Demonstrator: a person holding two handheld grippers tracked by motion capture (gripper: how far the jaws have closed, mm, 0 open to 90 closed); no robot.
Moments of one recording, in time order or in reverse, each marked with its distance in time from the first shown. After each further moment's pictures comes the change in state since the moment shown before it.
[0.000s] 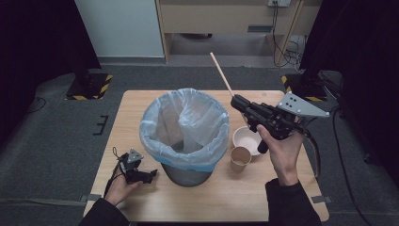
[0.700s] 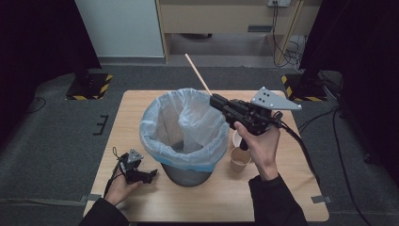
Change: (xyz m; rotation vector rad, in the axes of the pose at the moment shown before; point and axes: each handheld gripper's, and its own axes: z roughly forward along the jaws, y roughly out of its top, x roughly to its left) left arm 0.000 0.000 0.000 0.000 0.000 0.001; right arm 0.019 -0.004 0.042 0.038 0.053 -0.005
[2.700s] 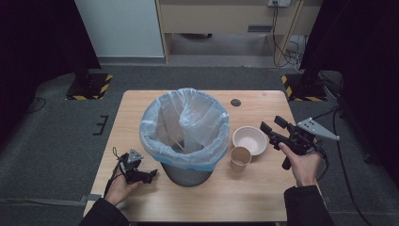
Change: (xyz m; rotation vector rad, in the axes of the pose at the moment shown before) left arm 0.000 0.000 0.000 0.000 0.000 0.000; right arm -0.100 -0.104 -0.106 0.110 -0.396 0.126
